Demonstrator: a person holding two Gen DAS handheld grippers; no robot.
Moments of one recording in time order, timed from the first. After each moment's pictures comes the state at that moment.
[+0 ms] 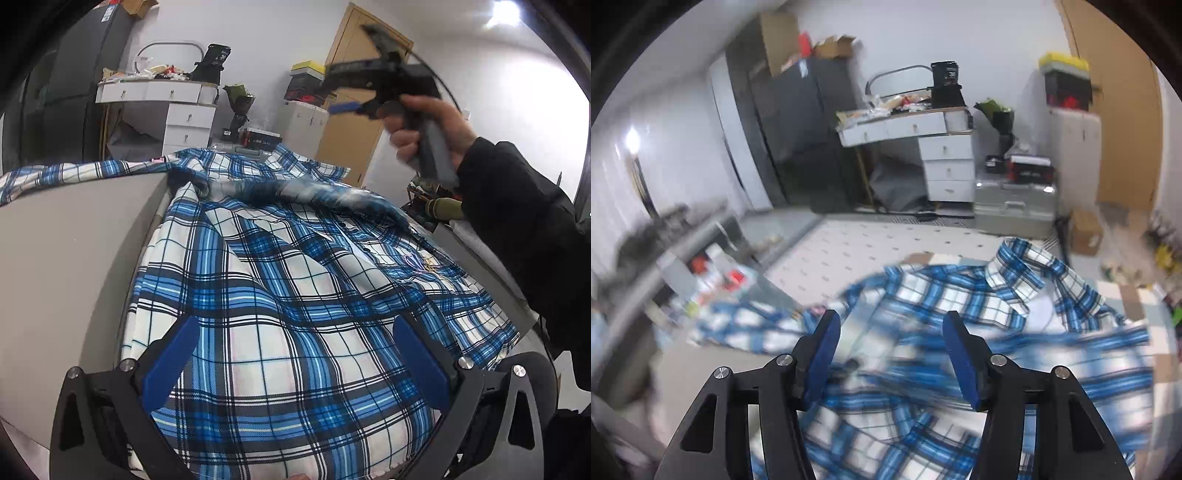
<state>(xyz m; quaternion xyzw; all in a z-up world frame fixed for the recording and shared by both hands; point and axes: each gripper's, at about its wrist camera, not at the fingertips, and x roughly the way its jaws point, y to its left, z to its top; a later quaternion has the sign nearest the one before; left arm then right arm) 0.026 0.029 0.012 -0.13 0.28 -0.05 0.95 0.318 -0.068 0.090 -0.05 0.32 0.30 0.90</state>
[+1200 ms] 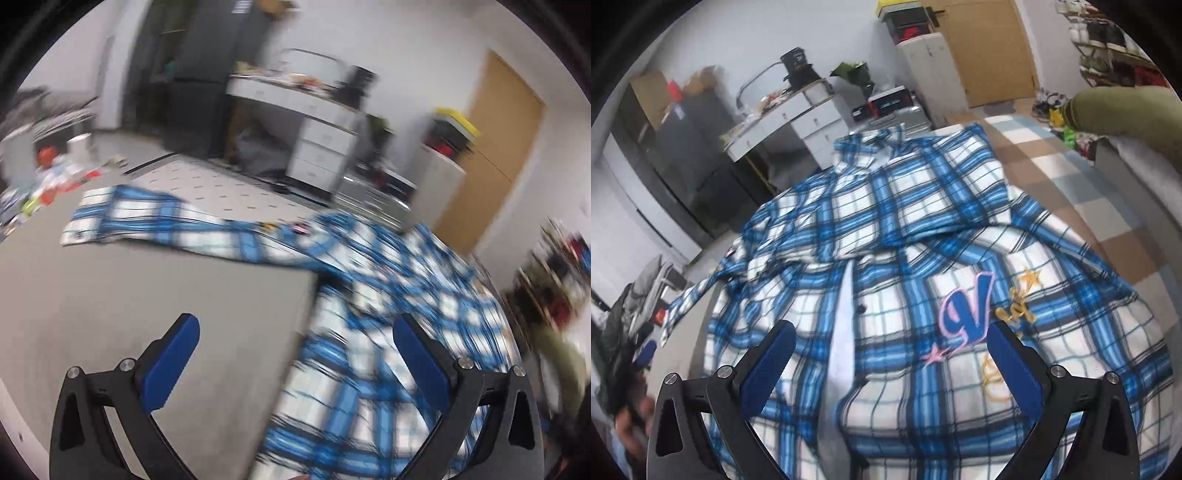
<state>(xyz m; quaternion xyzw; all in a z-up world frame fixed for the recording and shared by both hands) 0.082 0.160 0.080 -0.24 0.26 0.23 0.91 0.209 -0.283 0.004 0.14 0.40 0.16 0.89</state>
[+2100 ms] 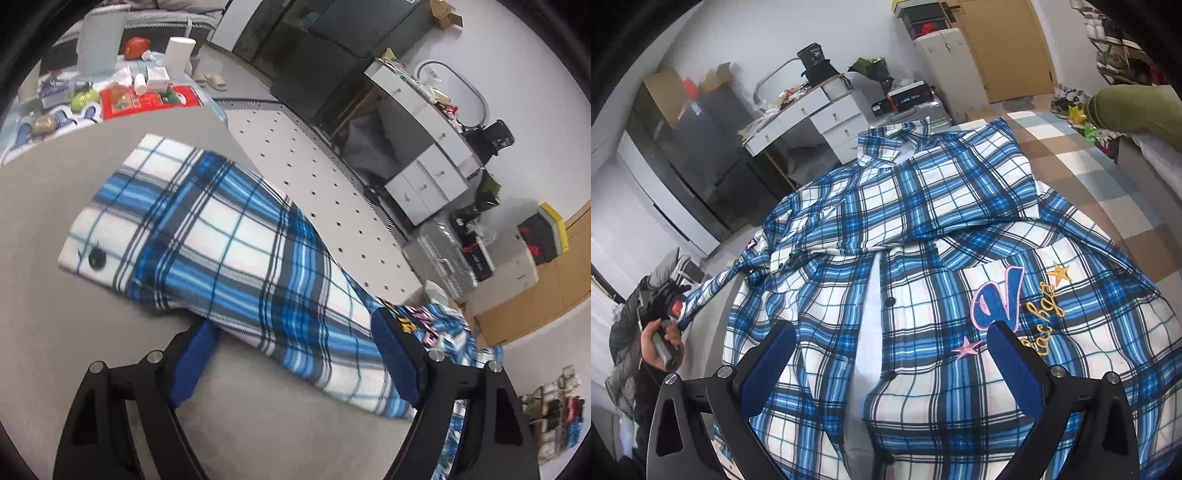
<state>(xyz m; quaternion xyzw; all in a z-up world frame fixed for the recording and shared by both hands) 0.116 0.321 0.034 -0.42 0.27 0.34 0.80 0.208 -0.268 0.005 0.14 0.41 0.18 0.88</state>
